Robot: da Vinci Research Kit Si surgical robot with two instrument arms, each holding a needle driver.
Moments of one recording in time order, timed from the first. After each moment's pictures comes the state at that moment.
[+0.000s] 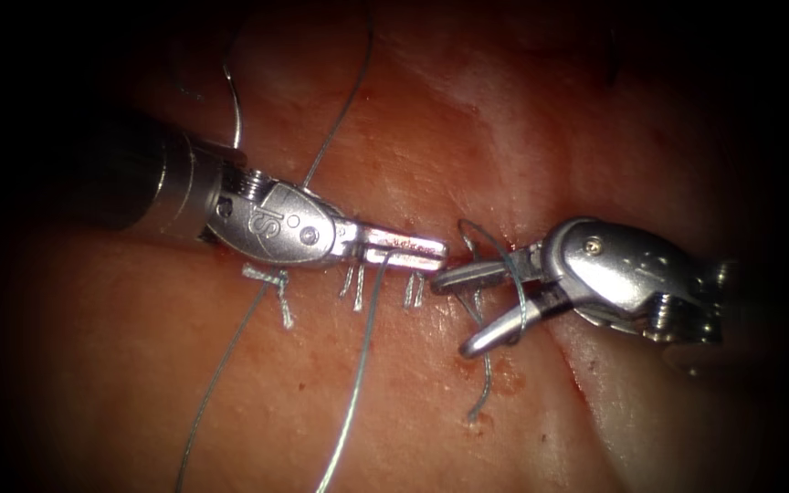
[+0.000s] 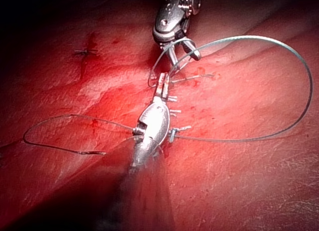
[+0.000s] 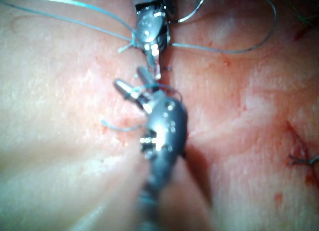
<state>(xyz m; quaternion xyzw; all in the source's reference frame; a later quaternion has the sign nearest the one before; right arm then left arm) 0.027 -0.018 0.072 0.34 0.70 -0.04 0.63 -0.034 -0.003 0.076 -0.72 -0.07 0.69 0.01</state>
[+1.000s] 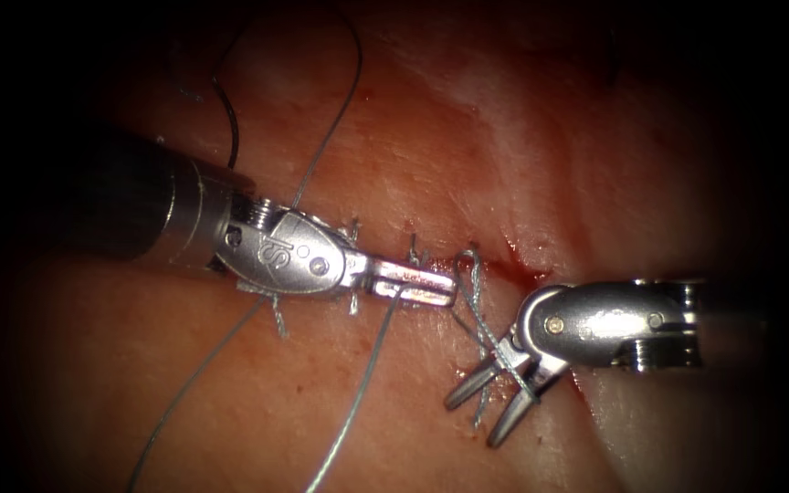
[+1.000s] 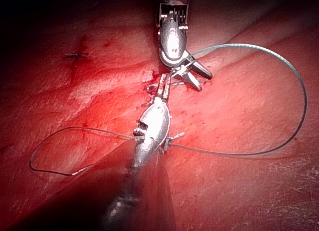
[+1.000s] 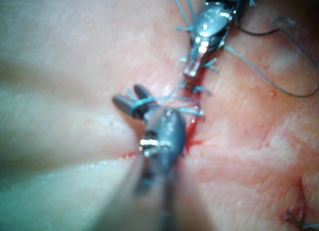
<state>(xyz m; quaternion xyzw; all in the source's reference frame) 0.027 -0.023 0.077 0.40 0.52 -0.24 0.71 -0.035 -0.005 0.075 -0.71 -0.08 0.70 0.00</state>
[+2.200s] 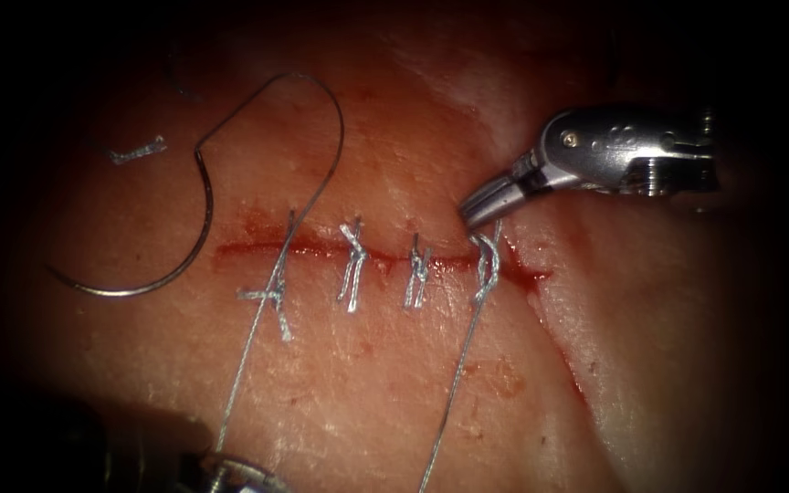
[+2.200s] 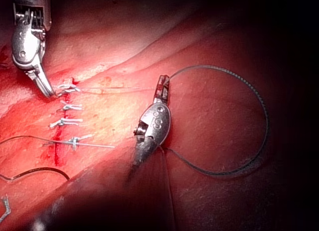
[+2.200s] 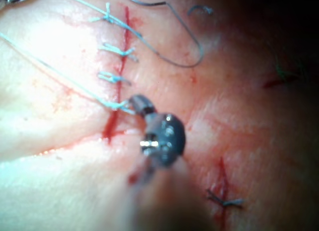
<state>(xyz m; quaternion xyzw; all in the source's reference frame) 0.026 -0.008 0.079 0.28 0.55 -0.05 0.79 -0.033 -0.023 0.066 -0.70 -0.12 0.71 -0.01</state>
